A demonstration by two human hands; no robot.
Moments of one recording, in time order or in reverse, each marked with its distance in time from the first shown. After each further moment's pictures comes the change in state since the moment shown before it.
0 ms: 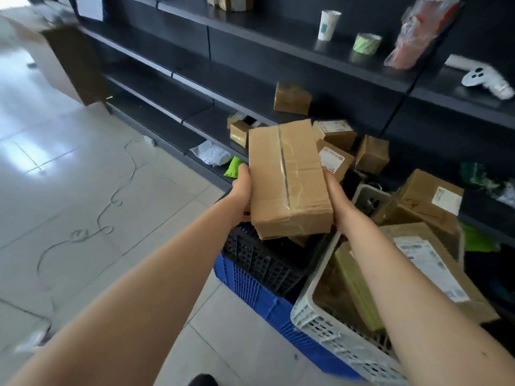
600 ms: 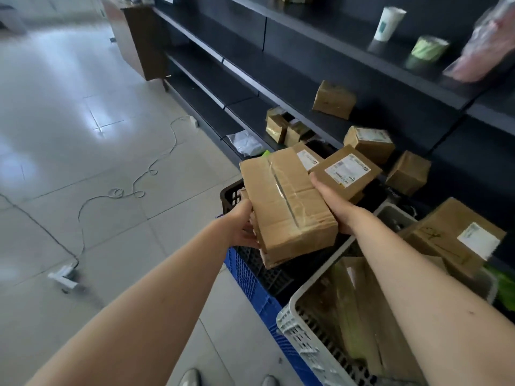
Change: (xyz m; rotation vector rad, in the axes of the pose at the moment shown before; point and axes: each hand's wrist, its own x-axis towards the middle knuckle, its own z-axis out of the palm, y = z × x) left_hand -0.008 -0.068 0.017 -0.188 -0.009 -0.254; right_hand 0.042 0.004 -0.031 -0.317 -0.331 0.175
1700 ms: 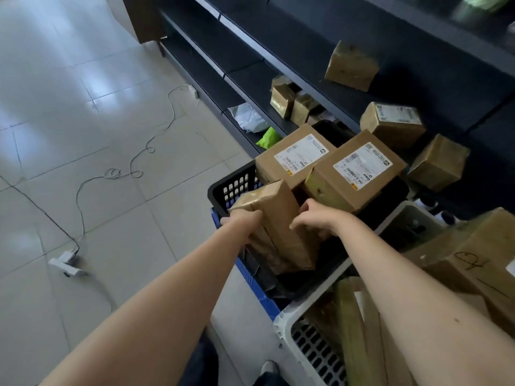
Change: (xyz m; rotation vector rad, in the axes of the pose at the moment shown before) left_hand 0.121 0.007 0.021 0.310 0.423 -0.055; right_hand 0.109 0.027 -0.003 -0.645 -0.113 0.235
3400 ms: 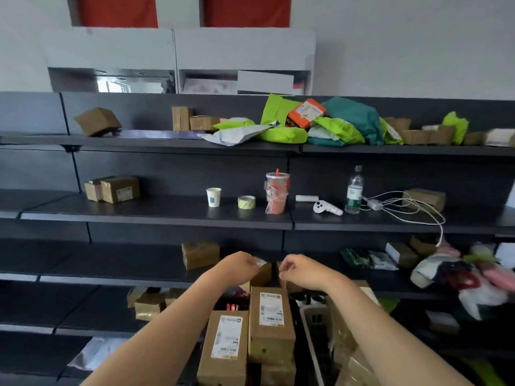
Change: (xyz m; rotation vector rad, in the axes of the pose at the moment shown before) left_hand -0.190 0.247 -0.091 1.015 -0.454 1.453; right_hand -0.244 -0.114 -0.070 0.300 0.967 0.012
